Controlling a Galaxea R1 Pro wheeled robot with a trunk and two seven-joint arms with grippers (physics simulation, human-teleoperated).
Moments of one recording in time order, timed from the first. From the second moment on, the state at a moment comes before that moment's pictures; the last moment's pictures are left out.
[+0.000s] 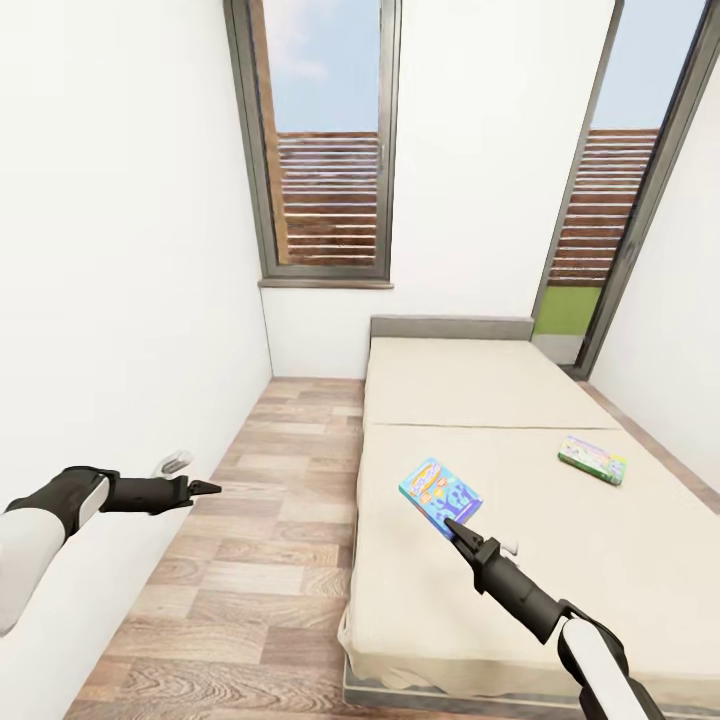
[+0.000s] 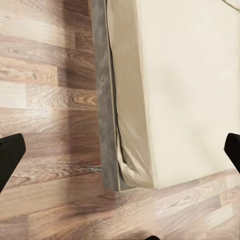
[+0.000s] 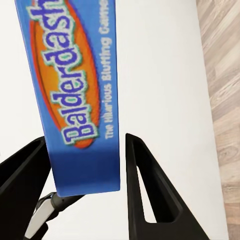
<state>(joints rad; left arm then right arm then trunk) -1.08 0.39 0.21 -0.14 -0.20 0.63 -0.96 -0.22 -0.09 -0.08 -1.20 -1.17 0.66 0.45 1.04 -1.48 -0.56</state>
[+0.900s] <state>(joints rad) -1.08 0.37 0.21 -0.14 -0.20 0.63 -0.95 -0.22 -0.09 -0.08 -1.27 -1.17 0.66 0.40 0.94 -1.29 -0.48</state>
